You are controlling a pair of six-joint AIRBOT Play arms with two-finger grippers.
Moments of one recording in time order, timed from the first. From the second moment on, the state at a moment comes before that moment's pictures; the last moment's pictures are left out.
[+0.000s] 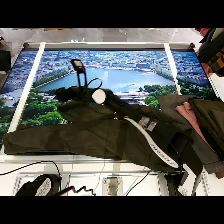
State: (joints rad) left arm 0.24 -0.90 1.31 1.31 -0.68 -1.23; right arm 0.78 -1.90 1.90 -0.82 0.52 1.40
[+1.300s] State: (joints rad) left arm 0.02 -1.73 1.39 1.26 -0.86 -1.26; right arm -0.15 -1.65 1.90 -1.00 1.36 1.32
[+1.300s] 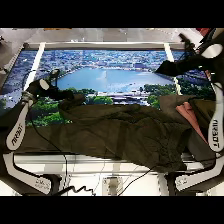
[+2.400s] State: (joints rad) left arm -0.05 -1.63 1.66 1.64 -0.85 -1.28; right arm -0.33 -1.47 1.83 -1.29 1.33 1.32
